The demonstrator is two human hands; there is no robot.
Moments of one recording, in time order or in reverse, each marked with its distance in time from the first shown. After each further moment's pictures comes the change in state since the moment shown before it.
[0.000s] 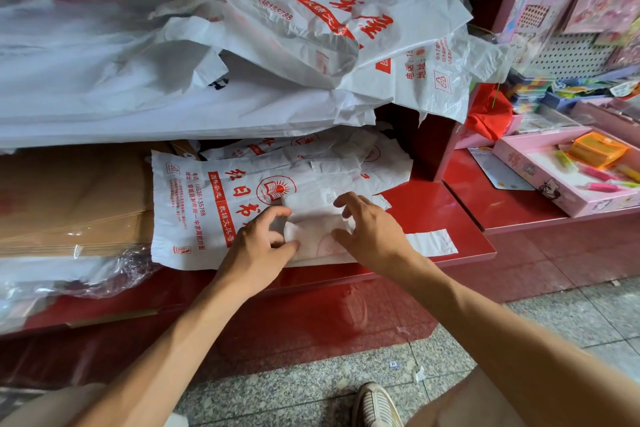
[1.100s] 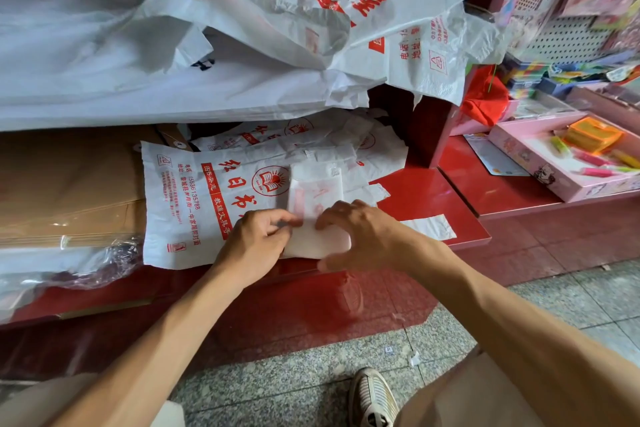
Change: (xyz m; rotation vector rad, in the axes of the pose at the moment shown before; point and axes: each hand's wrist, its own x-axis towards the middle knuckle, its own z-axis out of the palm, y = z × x) left_hand 0.005 -0.007 0.006 -0.093 -0.038 -0.010; right_hand -0.010 0.000 -0.017 -0.148 -0.335 -0.227
